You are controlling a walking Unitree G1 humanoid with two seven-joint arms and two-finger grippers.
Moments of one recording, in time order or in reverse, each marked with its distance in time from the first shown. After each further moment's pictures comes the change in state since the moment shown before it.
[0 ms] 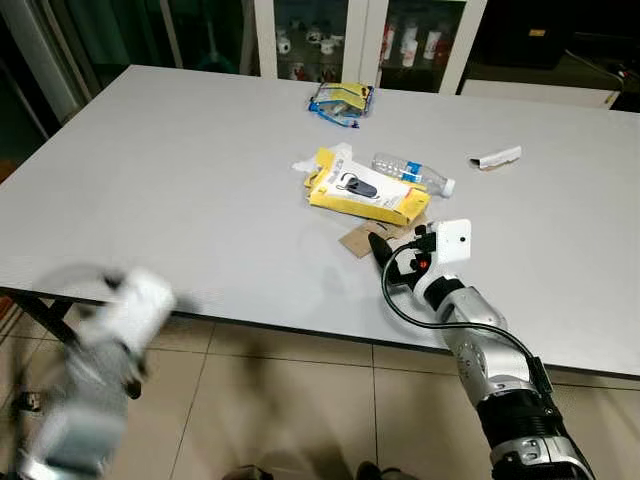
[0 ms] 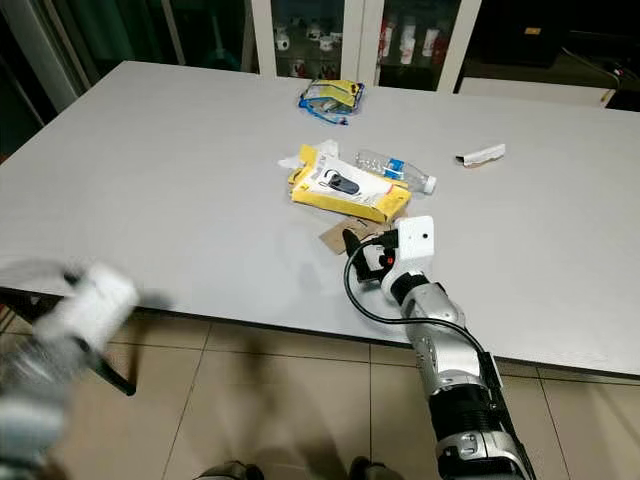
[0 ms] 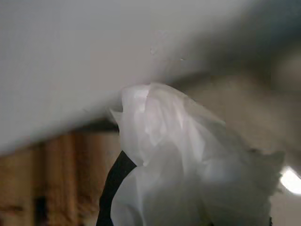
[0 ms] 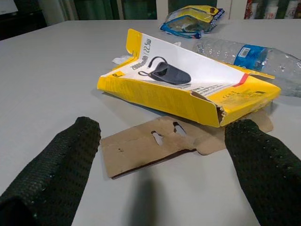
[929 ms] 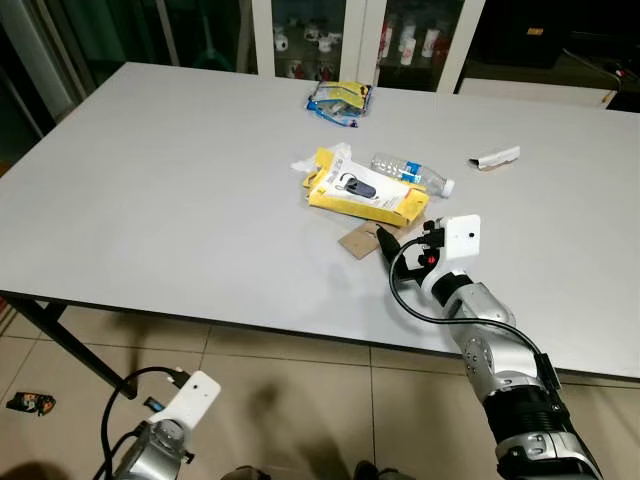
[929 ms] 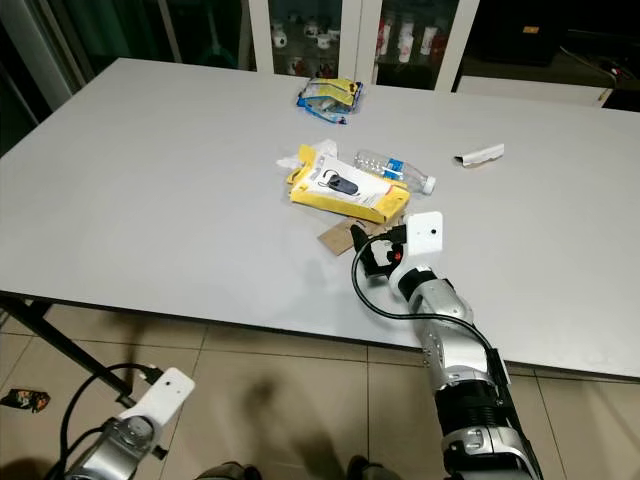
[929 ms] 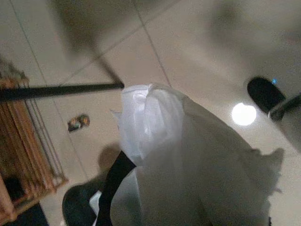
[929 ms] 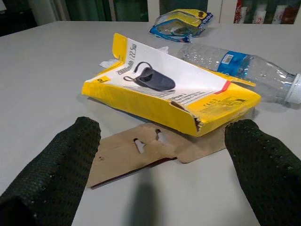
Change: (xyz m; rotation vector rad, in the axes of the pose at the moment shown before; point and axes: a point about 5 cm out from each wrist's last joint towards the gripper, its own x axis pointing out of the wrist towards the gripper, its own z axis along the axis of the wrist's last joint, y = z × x) left arm 0.062 -0.112 -0.078 0.069 0.166 -0.216; right arm -0.001 -0.010 0.006 -0.018 -0.013 -0.021
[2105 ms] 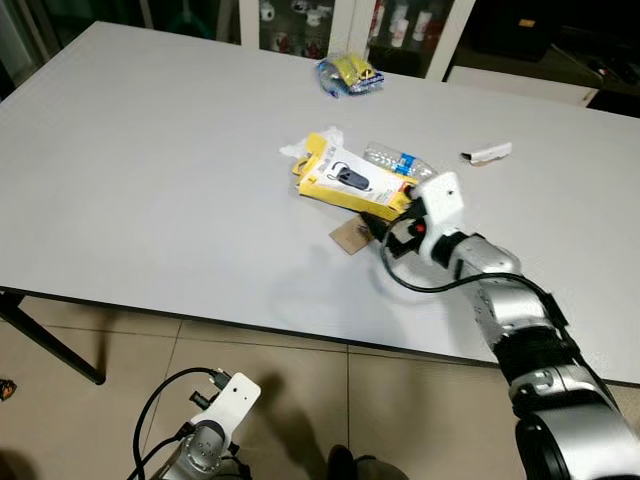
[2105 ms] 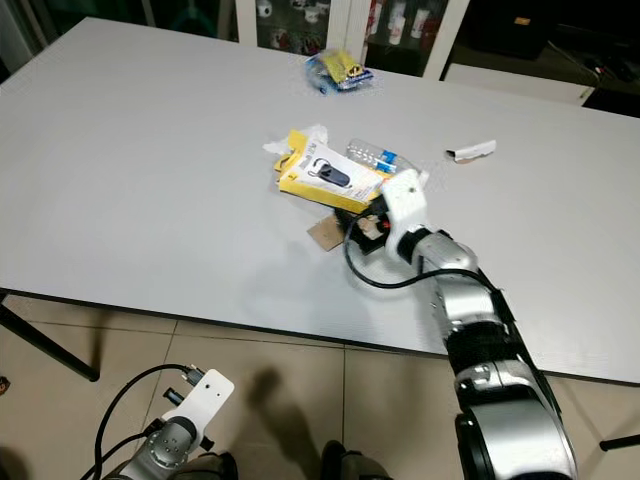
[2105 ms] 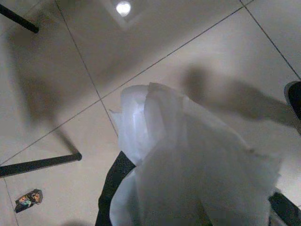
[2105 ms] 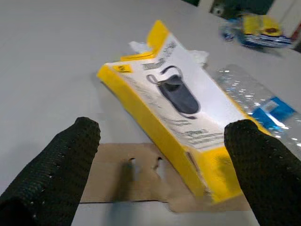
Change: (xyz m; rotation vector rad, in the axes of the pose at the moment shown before) left arm 0.003 -0.047 0.026 -0.020 -0.291 -0.035; right arm 0.034 0.001 0.036 -0.271 0.049 0.264
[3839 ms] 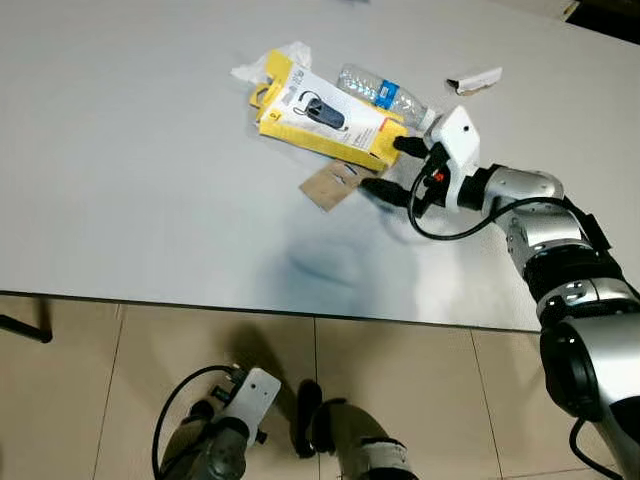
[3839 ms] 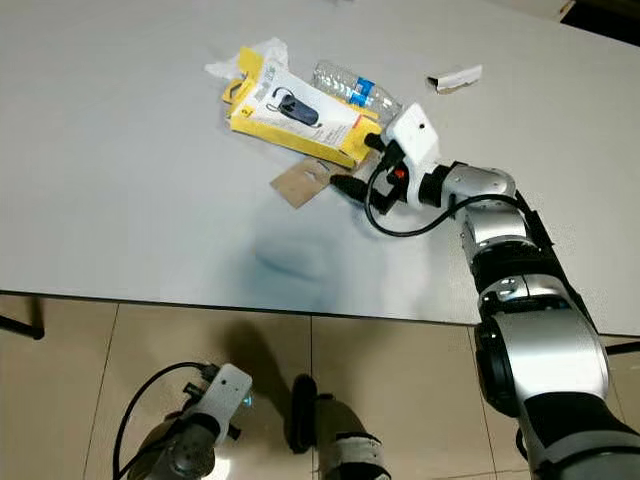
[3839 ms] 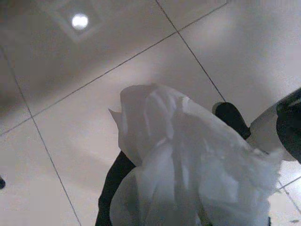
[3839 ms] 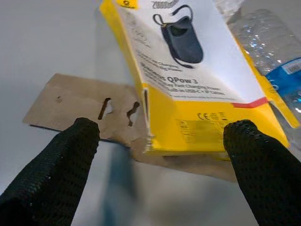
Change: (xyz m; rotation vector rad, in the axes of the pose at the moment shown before) left arm -0.011 -0.024 0.022 -0.117 -0.164 0.047; right arm 0.005 -0.043 0.068 -0.153 -0.048 0.284
